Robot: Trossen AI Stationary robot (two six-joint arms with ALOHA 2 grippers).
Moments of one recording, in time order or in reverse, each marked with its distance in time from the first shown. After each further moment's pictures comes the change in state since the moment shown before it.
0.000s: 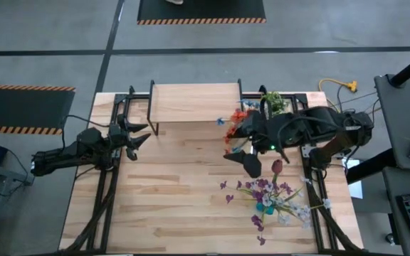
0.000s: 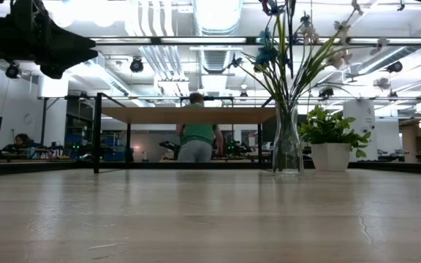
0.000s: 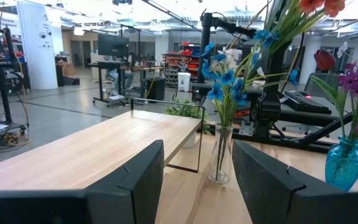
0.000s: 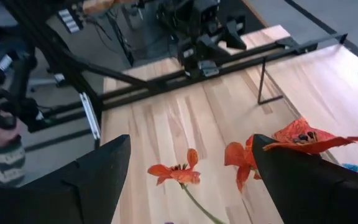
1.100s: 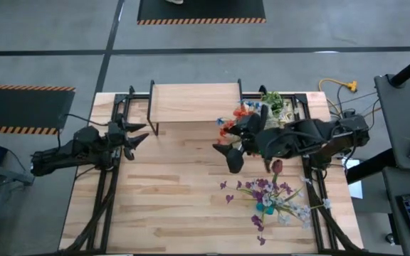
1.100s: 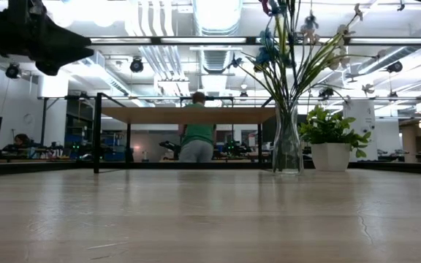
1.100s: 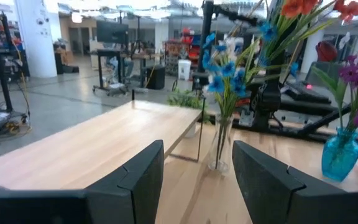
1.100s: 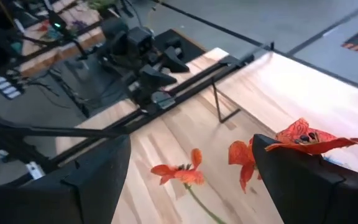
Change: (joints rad) left arm 0.000 0.000 0.074 -0.133 0.000 -0.015; right arm 0.037 0.007 -0.154 0.183 0.336 0.197
